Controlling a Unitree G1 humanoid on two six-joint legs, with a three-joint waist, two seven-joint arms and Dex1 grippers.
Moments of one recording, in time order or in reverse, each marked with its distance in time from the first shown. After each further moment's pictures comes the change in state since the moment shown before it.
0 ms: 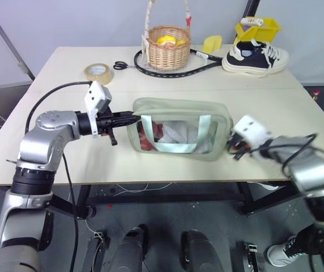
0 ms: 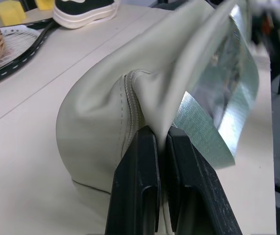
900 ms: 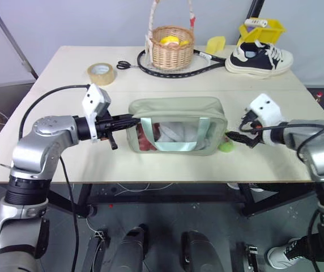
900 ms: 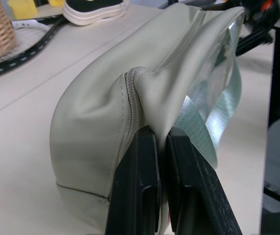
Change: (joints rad) left arm 0.055 0.029 0.021 -0.129 -0.080 0.100 0.058; right arm -0.152 -0.083 -0.202 0.040 0.159 0.081 0.153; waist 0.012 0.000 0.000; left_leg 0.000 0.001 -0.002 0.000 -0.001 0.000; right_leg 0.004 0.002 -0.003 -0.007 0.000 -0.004
